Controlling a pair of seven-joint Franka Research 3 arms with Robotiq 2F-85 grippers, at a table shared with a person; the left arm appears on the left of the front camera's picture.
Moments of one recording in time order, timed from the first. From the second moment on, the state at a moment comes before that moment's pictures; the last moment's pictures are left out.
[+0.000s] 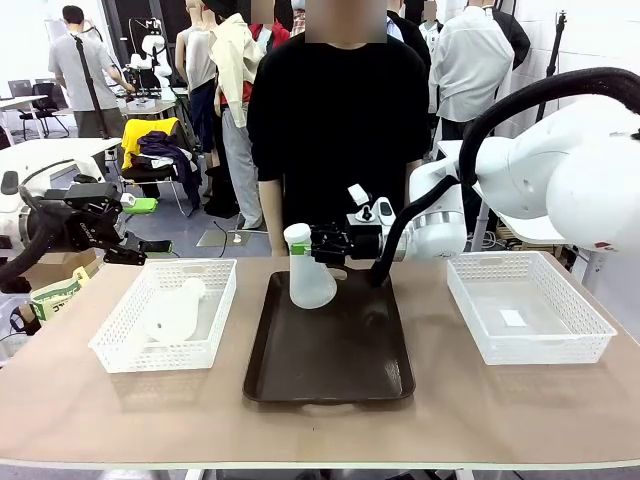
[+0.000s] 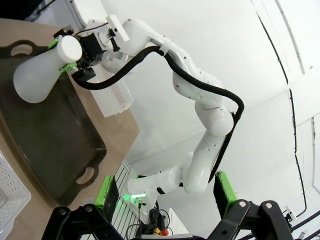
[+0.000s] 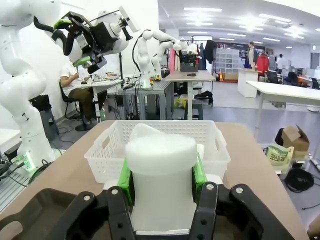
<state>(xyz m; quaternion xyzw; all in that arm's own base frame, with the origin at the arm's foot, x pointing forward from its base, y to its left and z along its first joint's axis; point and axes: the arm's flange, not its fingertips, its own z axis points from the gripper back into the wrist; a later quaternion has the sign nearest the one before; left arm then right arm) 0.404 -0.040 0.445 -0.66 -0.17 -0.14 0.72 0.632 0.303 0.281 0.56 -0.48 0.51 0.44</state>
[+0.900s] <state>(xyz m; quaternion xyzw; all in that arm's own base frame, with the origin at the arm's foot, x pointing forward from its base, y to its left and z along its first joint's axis) 0.404 -0.040 0.445 -0.66 -0.17 -0.14 0.72 0.638 0.297 0.275 0.56 -0.46 0.51 0.47</state>
